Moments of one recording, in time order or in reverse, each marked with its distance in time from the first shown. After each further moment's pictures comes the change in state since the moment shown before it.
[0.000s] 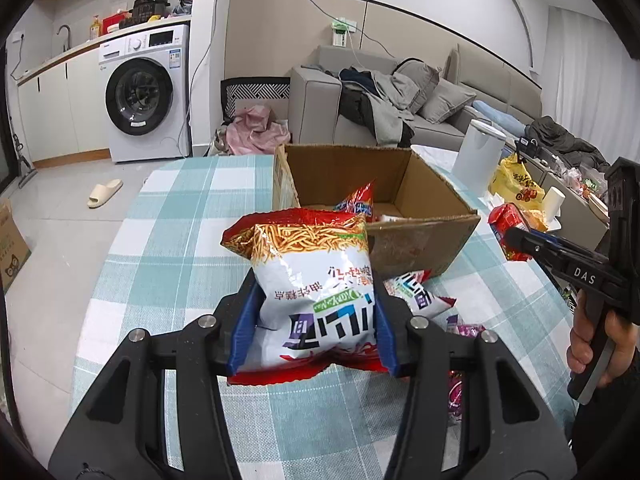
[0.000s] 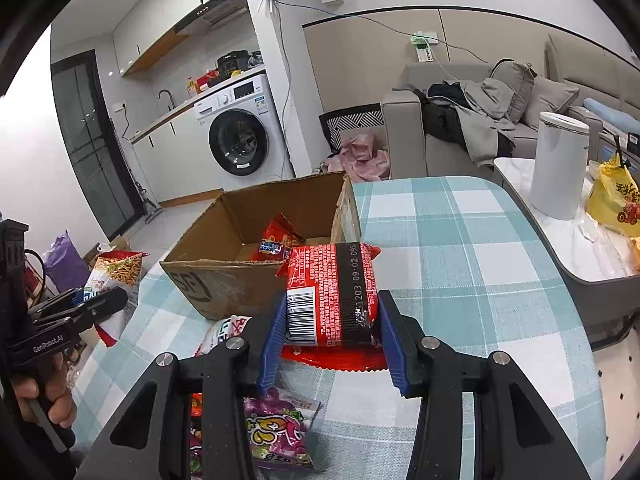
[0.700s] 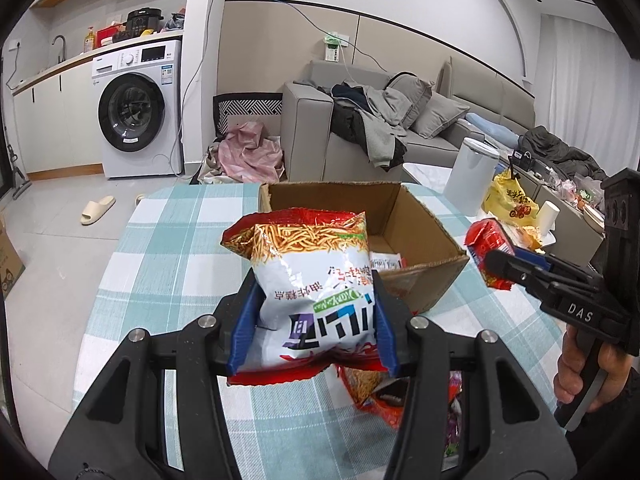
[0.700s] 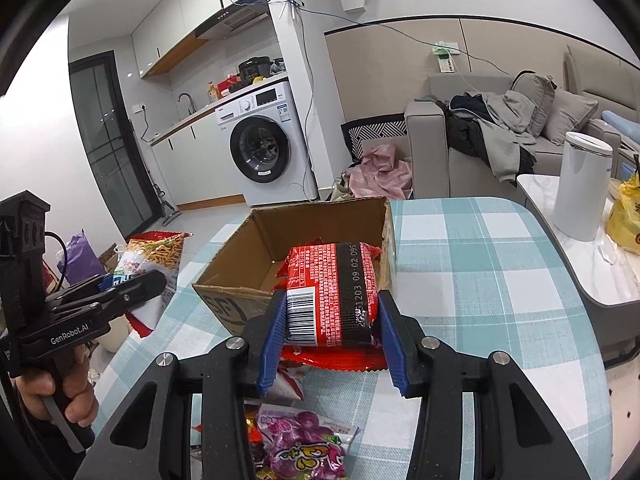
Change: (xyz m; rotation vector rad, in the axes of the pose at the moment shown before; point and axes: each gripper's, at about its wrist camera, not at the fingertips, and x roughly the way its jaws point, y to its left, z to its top) left arm -0.001 -0.016 0.038 0.008 -0.050 -0.026; right arm 0.003 0.027 0.024 -0.030 -0.027 0.068
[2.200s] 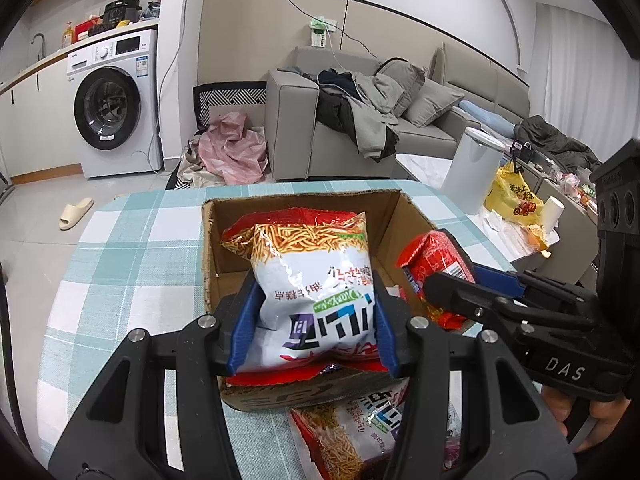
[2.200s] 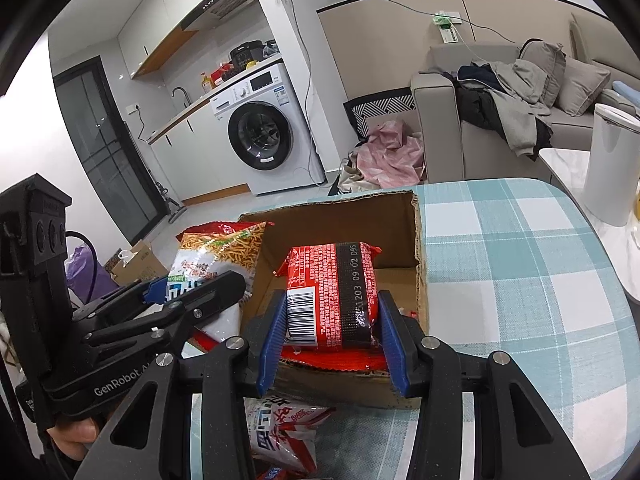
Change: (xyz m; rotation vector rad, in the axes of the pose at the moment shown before) left arm 0.139 -0.023 0.052 0.022 0.057 -0.042; right arm 0.077 -0.004 0.032 0.069 0.084 0.048
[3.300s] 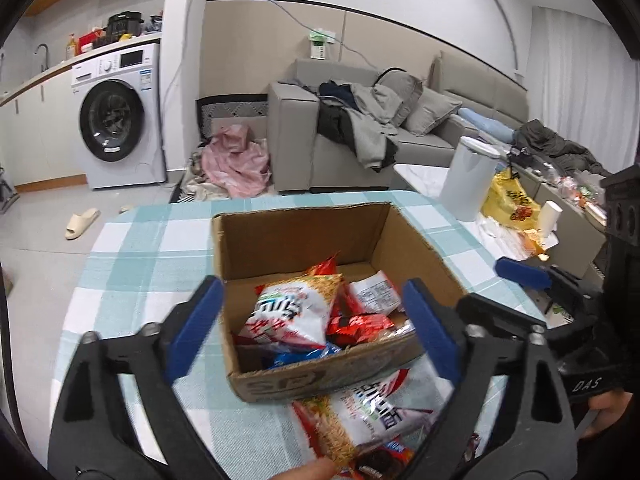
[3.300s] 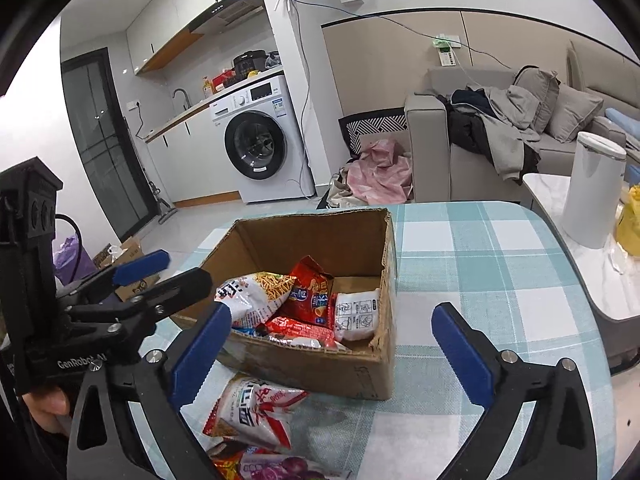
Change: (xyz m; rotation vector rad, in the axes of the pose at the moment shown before) left arm -0.039 -0.005 -0.001 0.013 -0.046 0.026; right arm -0.036 -0.006 -0.008 -0.072 -0.057 -0.057
